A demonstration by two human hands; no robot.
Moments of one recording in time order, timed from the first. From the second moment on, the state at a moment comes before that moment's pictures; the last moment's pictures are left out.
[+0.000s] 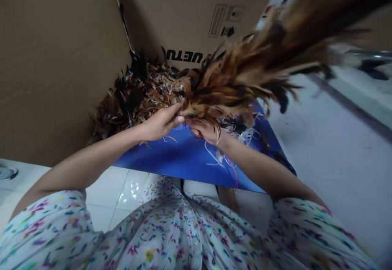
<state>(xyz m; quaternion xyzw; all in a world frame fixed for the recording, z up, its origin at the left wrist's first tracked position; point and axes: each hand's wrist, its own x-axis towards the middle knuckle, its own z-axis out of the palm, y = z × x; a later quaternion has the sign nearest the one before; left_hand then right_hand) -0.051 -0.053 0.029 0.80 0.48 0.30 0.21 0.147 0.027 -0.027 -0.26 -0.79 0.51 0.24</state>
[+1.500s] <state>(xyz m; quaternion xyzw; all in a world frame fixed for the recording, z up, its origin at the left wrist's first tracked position) -0.014 -0.032 -0.053 0.53 0.57 0.52 0.35 0.144 0.010 -0.052 -0.34 -0.79 0.33 0.39</state>
